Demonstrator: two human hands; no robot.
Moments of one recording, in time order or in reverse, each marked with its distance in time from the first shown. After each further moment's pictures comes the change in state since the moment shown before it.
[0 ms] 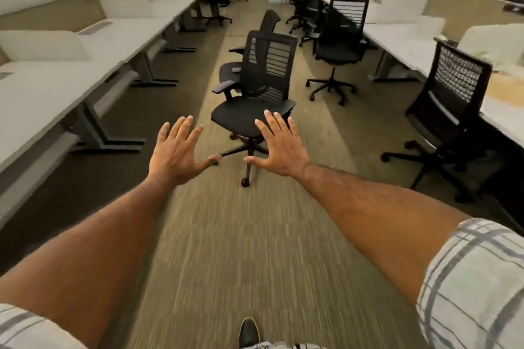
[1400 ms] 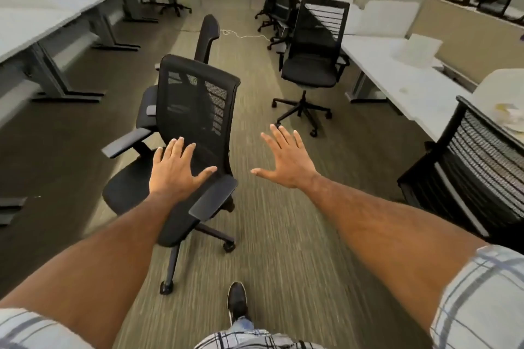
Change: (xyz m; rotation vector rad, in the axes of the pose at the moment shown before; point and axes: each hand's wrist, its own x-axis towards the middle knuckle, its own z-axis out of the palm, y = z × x) left_hand 0.772 0.182 0.324 -0.184 -0.087 -0.107; right_hand 0.512 0.638 0.154 -0.051 -0.134 0.119
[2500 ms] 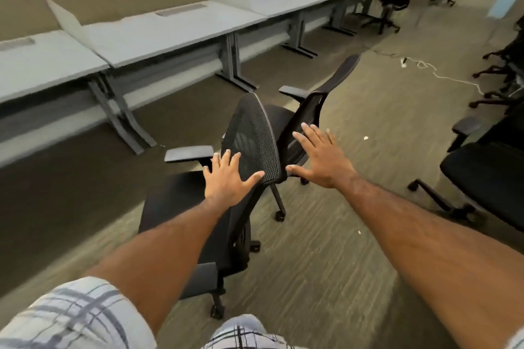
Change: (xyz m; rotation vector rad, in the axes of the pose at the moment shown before) left_hand 0.413 0.081 0.114 -0.100 -0.005 -0.890; right_hand 0.566 0.211 0.040 0.155 0.005 -0.791
